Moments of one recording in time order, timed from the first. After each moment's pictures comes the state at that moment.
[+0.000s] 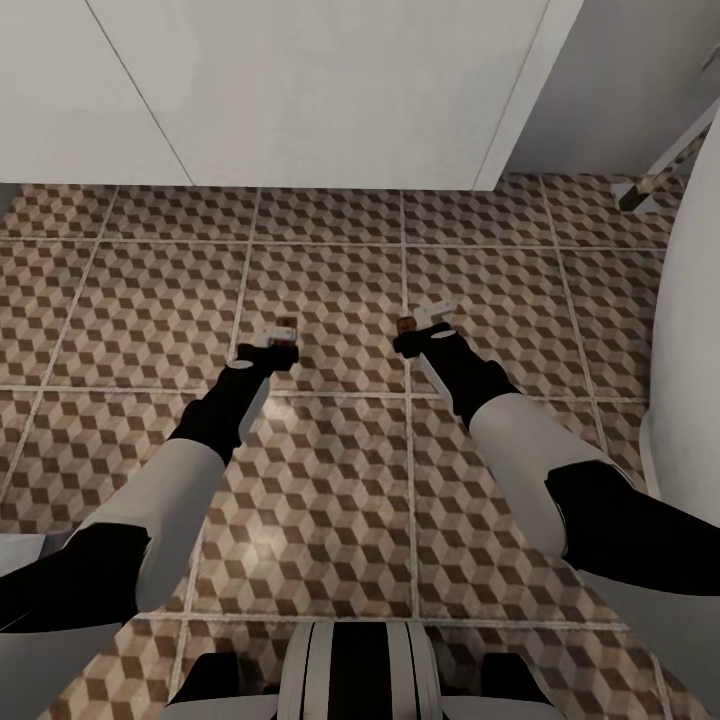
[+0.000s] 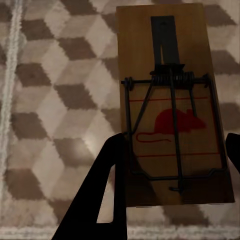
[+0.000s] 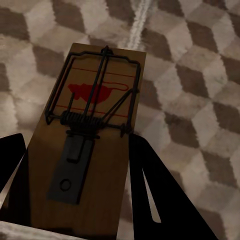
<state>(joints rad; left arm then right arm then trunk) -1.20 -0.09 -0.06 -0.64 -0.07 0.29 0.12 -1.39 0.17 0.13 -0.41 0.17 0.37 -0.09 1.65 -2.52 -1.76</state>
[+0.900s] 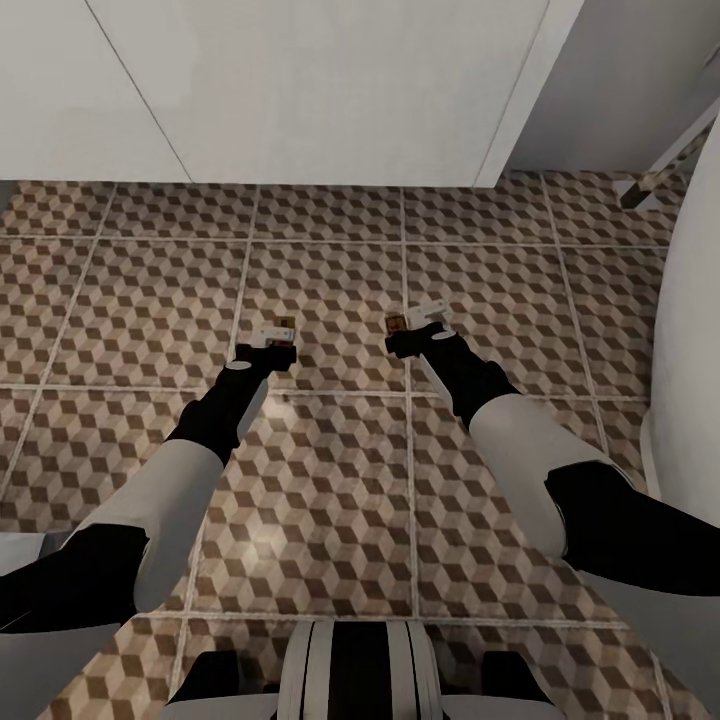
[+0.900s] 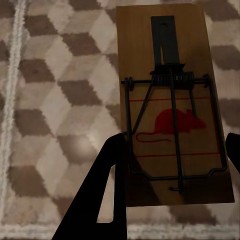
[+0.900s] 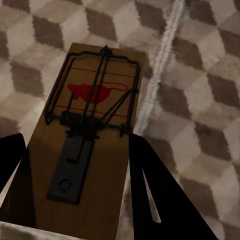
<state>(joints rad) -1.19 -0.09 -0.06 -0.64 -0.07 0.29 0.13 -1.39 0.17 0.13 -0.41 0.16 0.32 0.00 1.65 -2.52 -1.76</state>
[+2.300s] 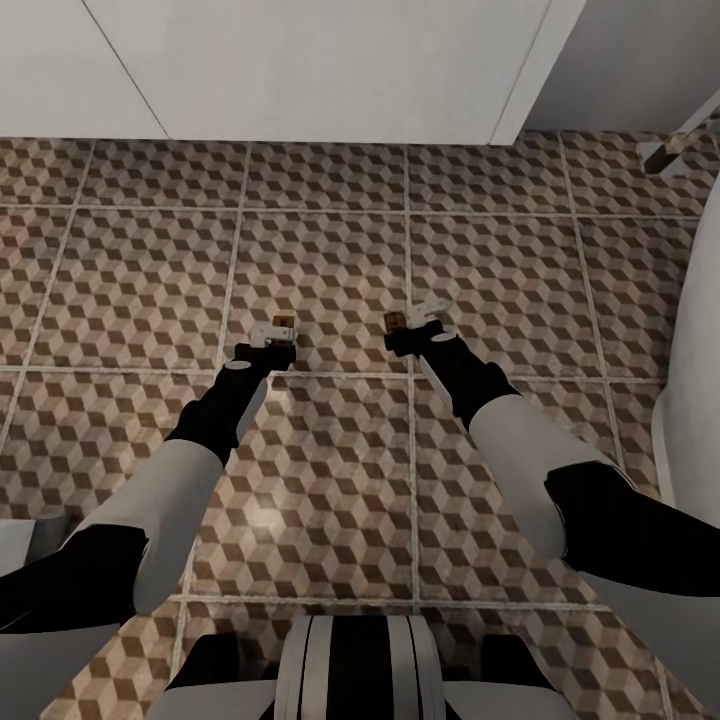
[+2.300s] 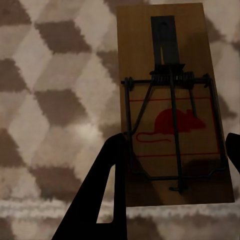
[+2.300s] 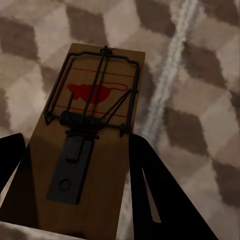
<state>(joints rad) -1.19 -0.08 -0.06 -0.64 -0.07 0.29 0.13 -1.38 0.17 0.13 -0.40 0.16 0.27 0.00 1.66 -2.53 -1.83</state>
